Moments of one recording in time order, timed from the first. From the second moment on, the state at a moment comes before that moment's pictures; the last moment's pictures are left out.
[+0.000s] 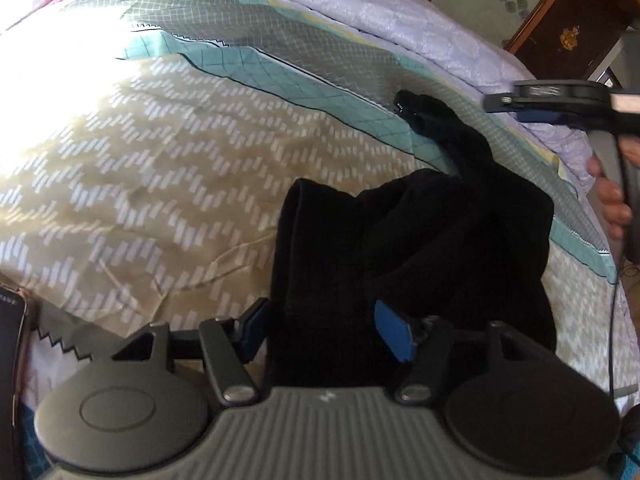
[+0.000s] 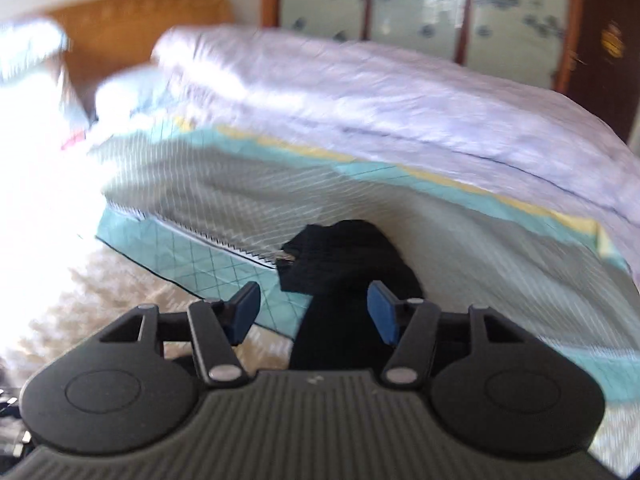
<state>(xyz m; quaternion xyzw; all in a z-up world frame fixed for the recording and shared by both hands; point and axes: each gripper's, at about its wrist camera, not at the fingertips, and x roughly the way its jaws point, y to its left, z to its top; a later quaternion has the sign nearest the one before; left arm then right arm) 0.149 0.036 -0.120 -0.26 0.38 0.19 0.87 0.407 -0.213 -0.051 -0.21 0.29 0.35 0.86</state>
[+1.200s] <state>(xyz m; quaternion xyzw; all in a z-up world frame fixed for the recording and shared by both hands) 0.216 0.026 -0.087 -0.13 0.37 0.20 0.90 0.327 -0.687 -0.040 0.18 0.28 -0.11 0.94</state>
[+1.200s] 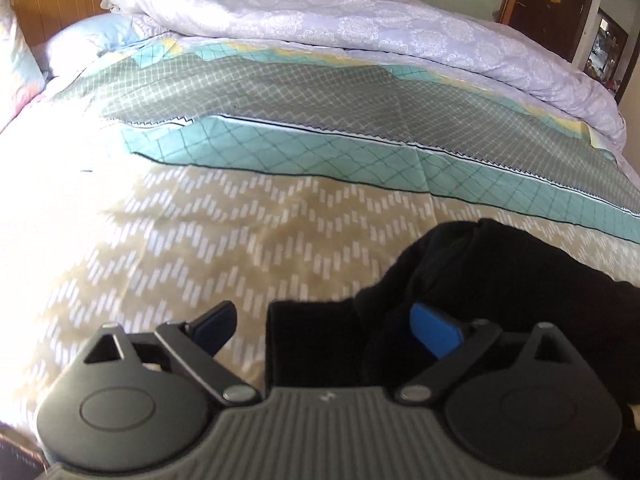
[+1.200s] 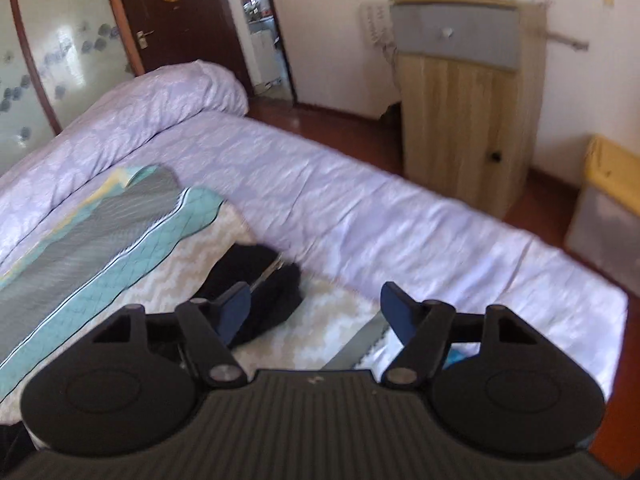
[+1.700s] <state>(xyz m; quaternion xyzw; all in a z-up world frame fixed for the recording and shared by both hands) 0.207 0.026 -0.086 -0.13 0.37 0.17 0.90 0.479 -0.564 -0.079 0.07 0.33 -0.14 0.93</state>
